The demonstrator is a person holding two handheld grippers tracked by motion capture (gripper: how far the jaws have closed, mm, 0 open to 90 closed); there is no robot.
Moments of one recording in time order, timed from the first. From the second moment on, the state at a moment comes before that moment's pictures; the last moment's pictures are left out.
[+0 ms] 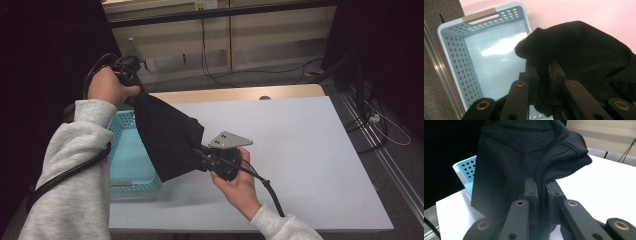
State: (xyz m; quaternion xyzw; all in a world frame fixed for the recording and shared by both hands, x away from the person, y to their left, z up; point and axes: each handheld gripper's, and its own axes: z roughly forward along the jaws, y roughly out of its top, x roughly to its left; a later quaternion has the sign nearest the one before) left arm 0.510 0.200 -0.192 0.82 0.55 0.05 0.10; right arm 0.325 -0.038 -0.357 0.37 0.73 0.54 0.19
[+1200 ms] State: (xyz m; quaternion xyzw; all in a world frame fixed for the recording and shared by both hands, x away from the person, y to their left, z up) left arm 0.510 0.277 -0.176 0.80 0.59 0.07 0.11; right arm 0.336 0.034 -0.342 0.32 0.74 0.56 0.17
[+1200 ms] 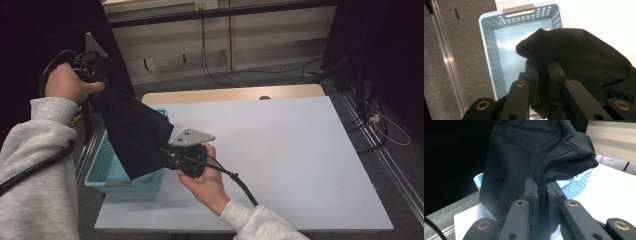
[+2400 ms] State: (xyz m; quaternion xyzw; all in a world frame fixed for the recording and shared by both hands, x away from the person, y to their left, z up) left arm 0.525 0.325 -0.271 0.81 0.56 0.14 0.15; right arm 0.364 0.039 -0.374 0.29 0.78 0.53 0.17
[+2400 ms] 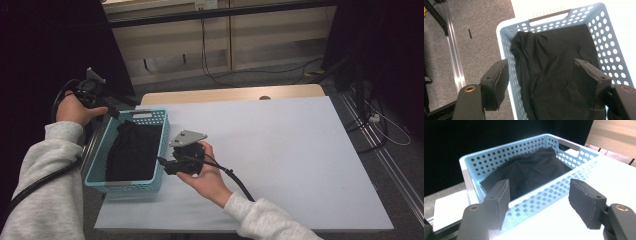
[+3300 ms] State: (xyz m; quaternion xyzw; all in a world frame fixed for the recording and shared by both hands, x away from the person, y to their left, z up) left arm 0.502 0.306 -0.347 0.81 0.53 0.13 0.22; right arm 0.357 -0.075 -0.421 0.32 0.79 0.48 0.18
